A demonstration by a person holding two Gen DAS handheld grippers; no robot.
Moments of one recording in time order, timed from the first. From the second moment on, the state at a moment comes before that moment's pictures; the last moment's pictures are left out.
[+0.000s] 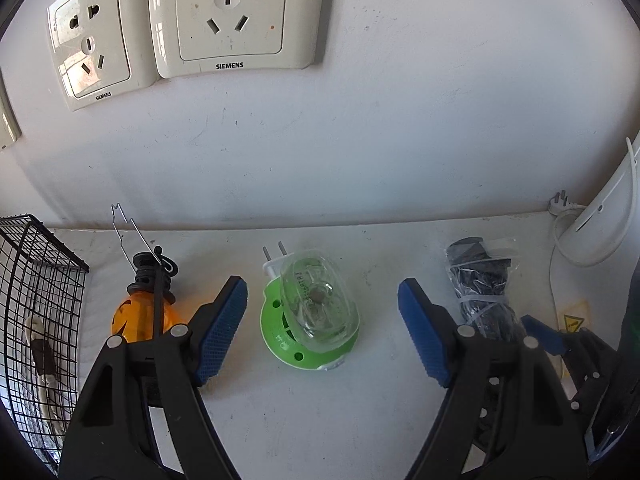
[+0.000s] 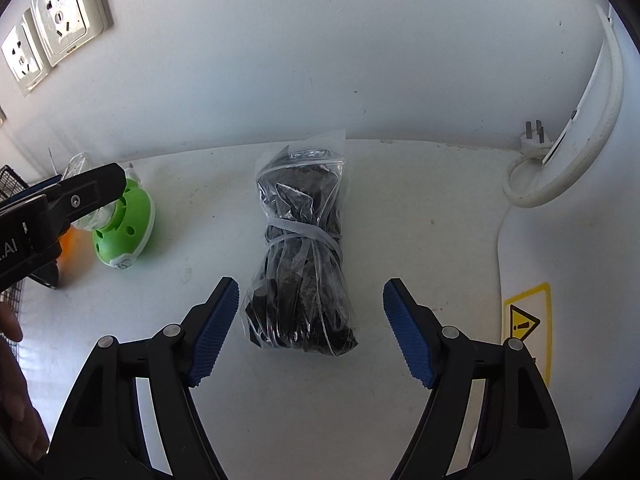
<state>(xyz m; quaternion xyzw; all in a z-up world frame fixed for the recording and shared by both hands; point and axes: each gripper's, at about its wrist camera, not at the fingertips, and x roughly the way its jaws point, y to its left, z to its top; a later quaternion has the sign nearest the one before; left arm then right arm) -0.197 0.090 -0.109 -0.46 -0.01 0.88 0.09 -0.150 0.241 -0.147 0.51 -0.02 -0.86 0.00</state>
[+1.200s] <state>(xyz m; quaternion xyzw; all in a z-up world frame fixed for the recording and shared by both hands) -0.196 0.116 -0.118 -0.46 0.00 0.89 0.08 -0.144 0.246 -0.146 0.48 -0.04 -0.87 0.01</state>
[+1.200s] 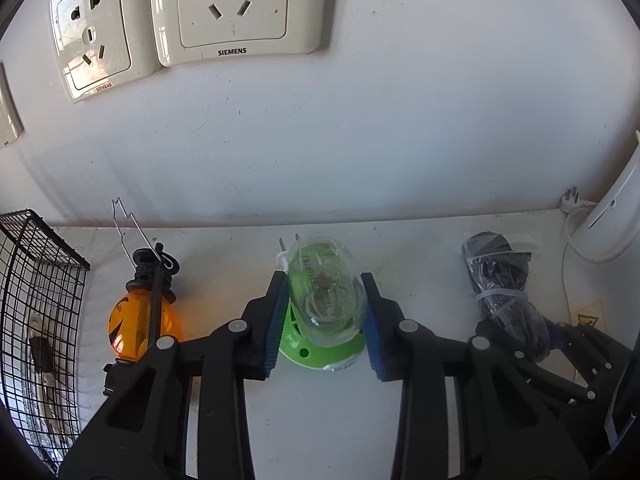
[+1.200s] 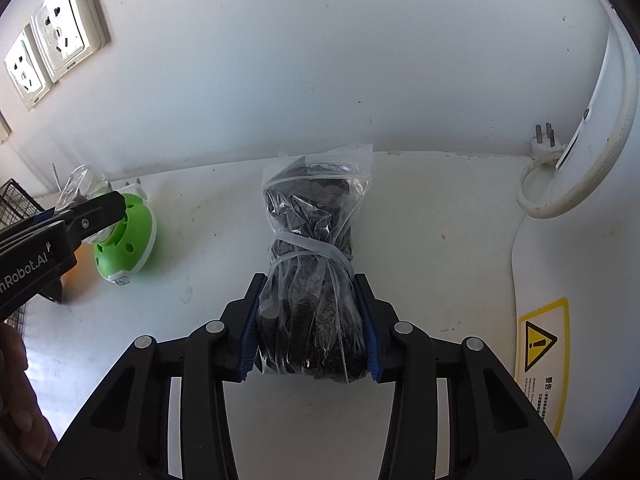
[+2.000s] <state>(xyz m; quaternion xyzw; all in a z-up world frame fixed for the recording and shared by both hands) -0.182 0.109 -0.105 -0.43 0.01 0.90 0.08 -0.133 0.234 -0.130 0.46 -0.03 -0.88 0.02</state>
